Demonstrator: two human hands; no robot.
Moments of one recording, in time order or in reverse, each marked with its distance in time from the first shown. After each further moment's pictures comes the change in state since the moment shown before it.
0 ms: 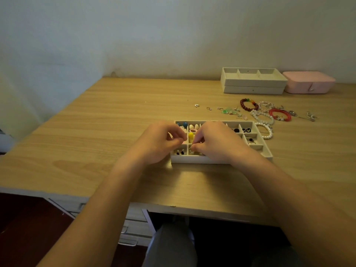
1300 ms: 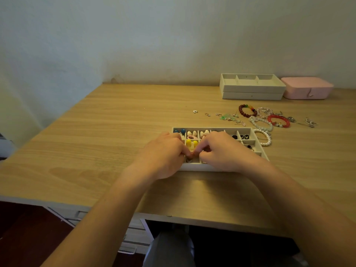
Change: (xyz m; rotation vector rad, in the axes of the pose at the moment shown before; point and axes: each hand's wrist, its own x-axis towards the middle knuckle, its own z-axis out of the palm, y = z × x) left_hand -0.007 0.039 0.009 0.509 -0.194 -0.053; right_hand -0.009 0.014 -0.013 0.095 -0.131 -0.052
